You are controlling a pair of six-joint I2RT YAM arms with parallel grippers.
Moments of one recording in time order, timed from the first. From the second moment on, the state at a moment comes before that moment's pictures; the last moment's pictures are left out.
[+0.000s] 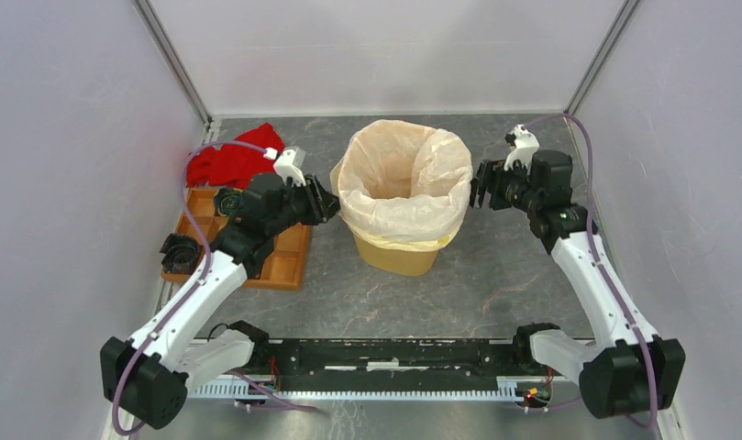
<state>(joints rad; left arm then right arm) -0.44 1.03 0.84 -0.18 0.21 -0.52 0.13 1.05 0.91 -0.33 -0.39 0.20</state>
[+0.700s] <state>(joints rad) -0.37 0.92 0.88 -0.31 0.27 -0.68 0.16 0.67 0.81 -0.50 -0.58 0.35</state>
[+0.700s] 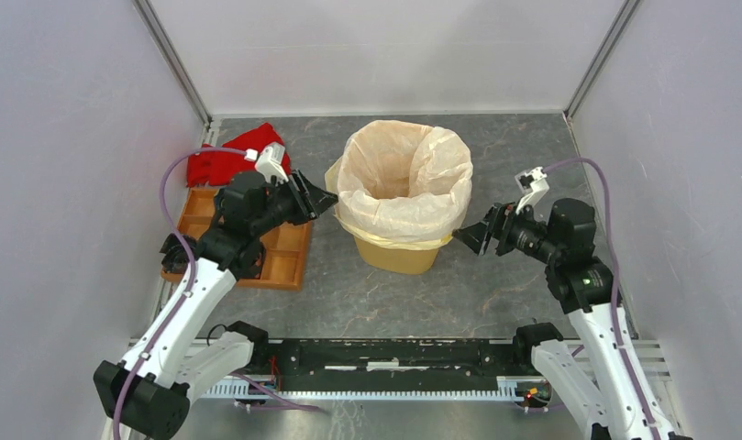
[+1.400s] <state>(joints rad) -0.36 0.99 0.79 -0.20 0.37 -0.74 0.16 0.69 0.67 -0.28 -0.74 0.53</state>
